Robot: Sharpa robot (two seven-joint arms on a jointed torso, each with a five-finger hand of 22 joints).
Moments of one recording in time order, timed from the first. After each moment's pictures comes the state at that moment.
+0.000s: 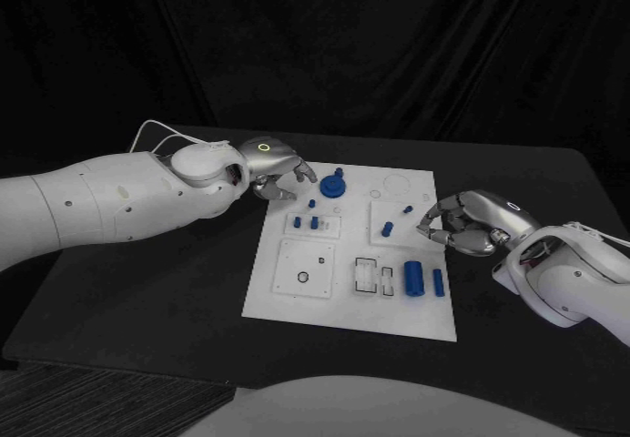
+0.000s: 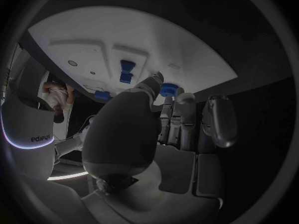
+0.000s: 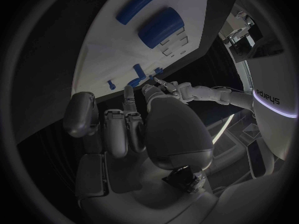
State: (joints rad) left arm 1.33 -0.83 -0.21 1.33 -1.75 -0.31 0.13; left_hand 1.43 -0.17 0.29 0.15 0.08 0.78 -0.05 0.07 0.20 0.99 0.04 0.09 0.16 1.34 -0.03 1.08 0.90 0.08 1.42 0.07 1.22 1.31; right arm 1.21 -0.96 -0.21 1.67 -1.37 -0.50 -0.03; right_hand 1.28 -0.03 0.10 0.28 0.45 0.92 0.08 0.36 0.27 1.46 0.02 1.55 1.31 1.47 -0.05 1.50 1.30 0.07 1.42 0.05 1.14 1.29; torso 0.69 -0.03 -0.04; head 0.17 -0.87
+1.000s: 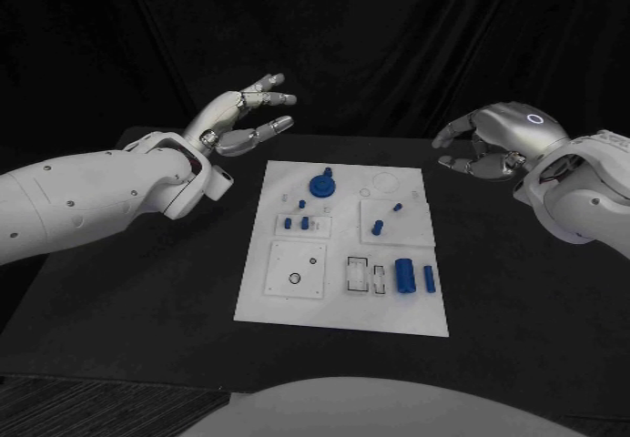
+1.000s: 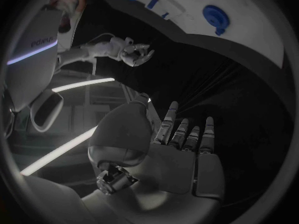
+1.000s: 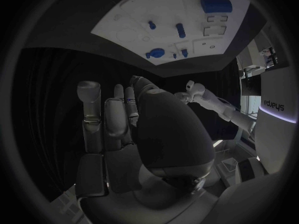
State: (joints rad) left arm 1.35 -0.91 -0.21 1.37 -0.61 -0.38 0.64; left_hand 1.11 0.08 -0.07 0.28 0.25 0.47 0.01 0.06 0.05 0.11 0.03 0.08 0.04 0.02 0.11 0.01 0.01 0.19 0.06 0.22 0.05 0.48; right arm 1.44 -0.95 -0.21 1.60 -1.67 -0.45 -0.10; right_hand 1.51 -0.15 0.22 0.23 0.33 0.86 0.07 0.24 0.25 0.89 0.04 0.25 0.38 1.42 -0.05 1.14 1.15 0.12 1.26 0.06 0.67 1.29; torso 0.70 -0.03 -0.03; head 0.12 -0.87
